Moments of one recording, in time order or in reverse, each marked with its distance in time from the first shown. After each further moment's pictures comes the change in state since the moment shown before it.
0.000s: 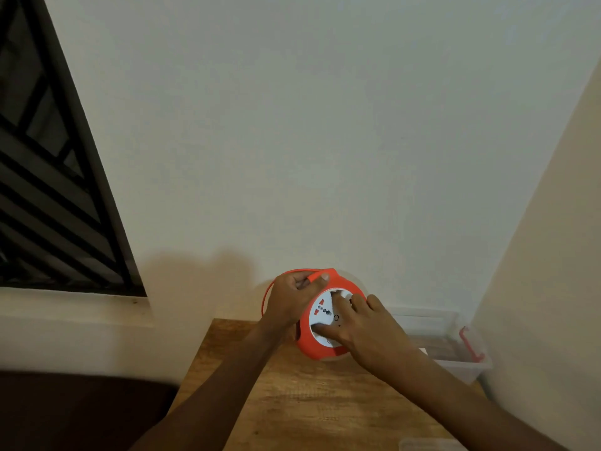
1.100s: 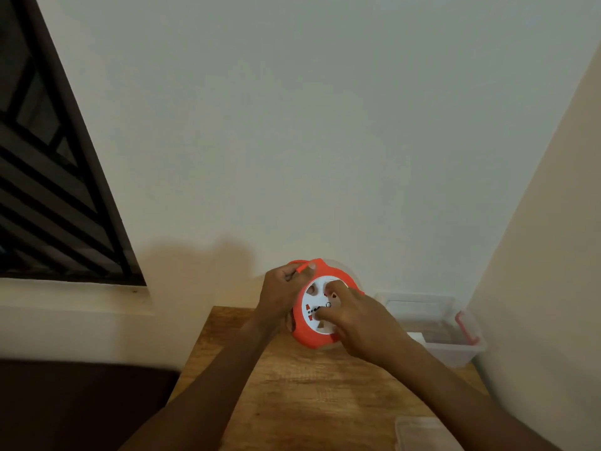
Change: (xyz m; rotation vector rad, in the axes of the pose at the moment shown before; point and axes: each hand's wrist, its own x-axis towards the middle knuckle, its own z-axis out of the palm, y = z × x) left_hand -0.002 -0.014 -0.010 -0.081 0.041 -0.069; right_hand 0.003 -0.007 0.013 0.357 0.071 0.082
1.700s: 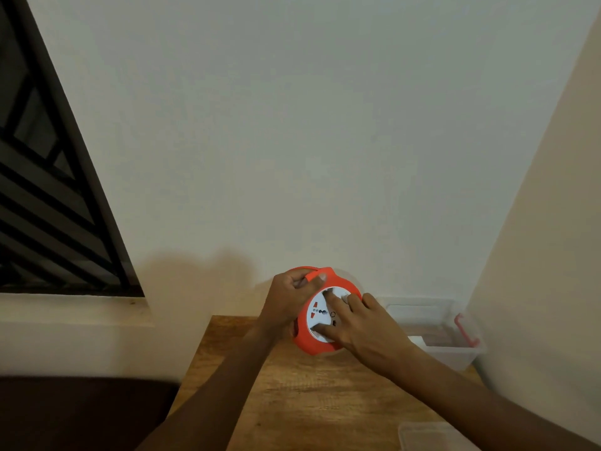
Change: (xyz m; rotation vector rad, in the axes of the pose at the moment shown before) left_hand 0.002 0.003 0.009 0.146 -0.089 0.095; right_hand -0.008 0.006 0.000 -0.396 -0.132 -0.096
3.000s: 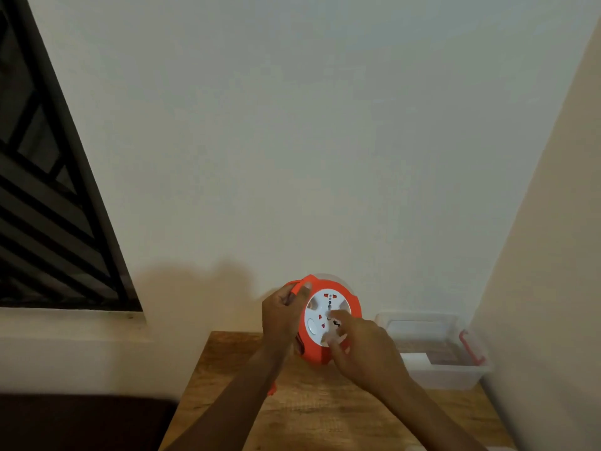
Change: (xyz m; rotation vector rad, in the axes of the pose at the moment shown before) left_hand -0.003 -0.015 0.014 -0.203 0.301 -0.089; right_hand 0.003 -0.020 0.008 0.771 0.191 0.593
